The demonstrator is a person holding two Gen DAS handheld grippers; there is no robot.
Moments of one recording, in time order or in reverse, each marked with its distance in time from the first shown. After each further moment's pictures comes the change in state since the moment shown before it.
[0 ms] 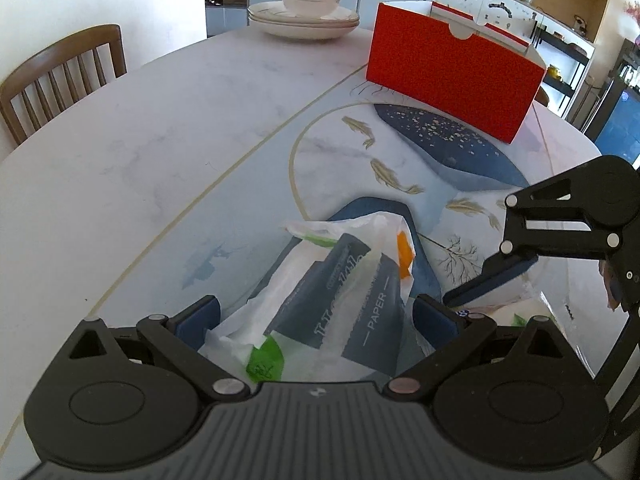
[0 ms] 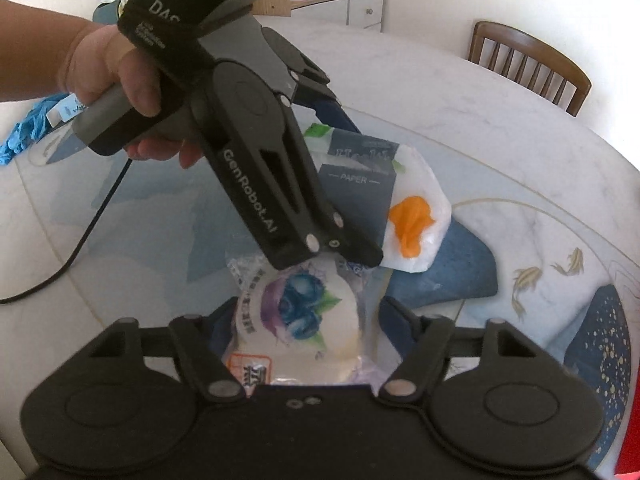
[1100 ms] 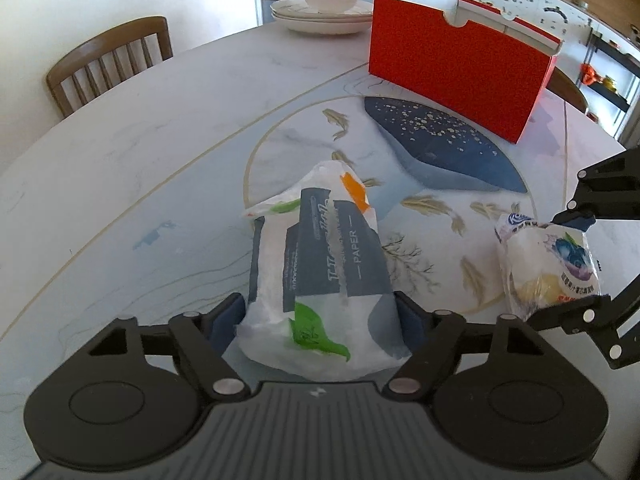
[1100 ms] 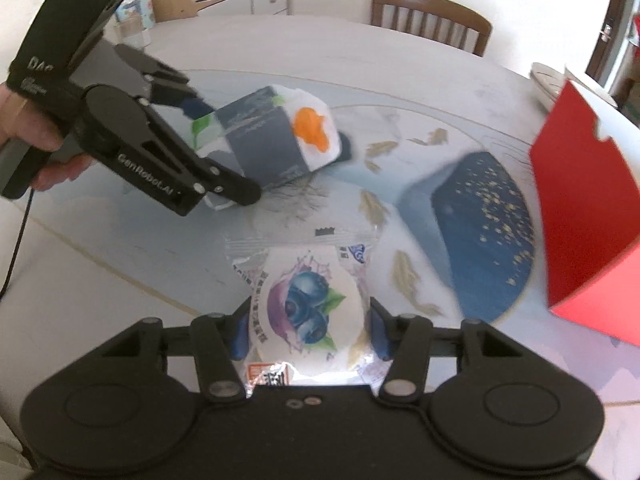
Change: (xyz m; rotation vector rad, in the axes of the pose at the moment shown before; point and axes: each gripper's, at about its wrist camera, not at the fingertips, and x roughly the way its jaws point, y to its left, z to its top) left arm 0.004 -0.088 -0.003 -0.110 0.014 0.198; right arm -0.065 -0.046 -0.087 0.200 0.013 -0.158
